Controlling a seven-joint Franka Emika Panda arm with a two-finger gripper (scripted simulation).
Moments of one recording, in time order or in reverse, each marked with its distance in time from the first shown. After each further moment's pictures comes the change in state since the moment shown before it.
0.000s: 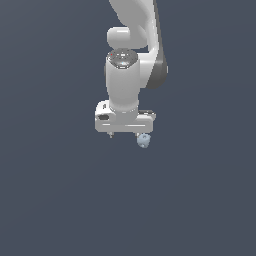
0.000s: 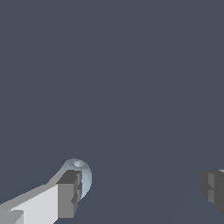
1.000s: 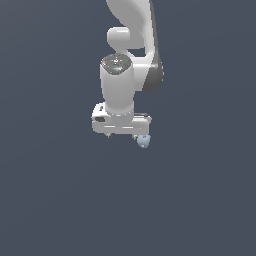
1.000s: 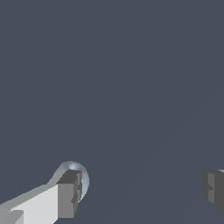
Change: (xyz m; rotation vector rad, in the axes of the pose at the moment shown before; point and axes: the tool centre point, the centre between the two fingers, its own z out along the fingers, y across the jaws) arm -0.002 0.011 0.011 0.013 -0.013 0.051
